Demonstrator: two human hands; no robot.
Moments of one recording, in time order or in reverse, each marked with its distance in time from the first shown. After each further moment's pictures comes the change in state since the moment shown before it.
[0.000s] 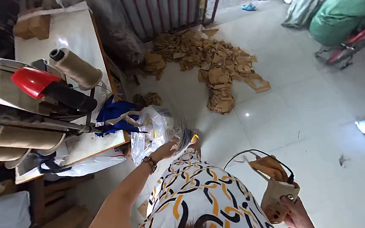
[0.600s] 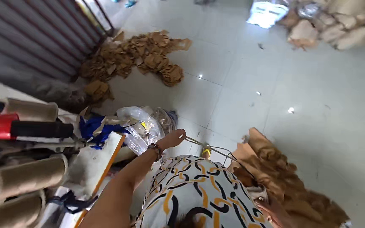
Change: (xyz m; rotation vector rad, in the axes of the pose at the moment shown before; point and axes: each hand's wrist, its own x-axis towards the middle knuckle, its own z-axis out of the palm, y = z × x) left_hand -0.130 0.002 0.071 0.499 -0.546 0.581; right_hand -0.479 0.280 0.144 -0.062 0.482 0.305
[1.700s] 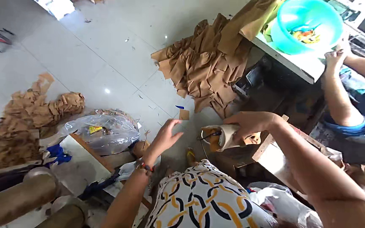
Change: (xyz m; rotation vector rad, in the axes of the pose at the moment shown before) left_hand -0.445 0.035 0.222 0.202 -0.550 0.694; right_hand -0.507 0.205 0.341 -0.254 0.025 -0.077
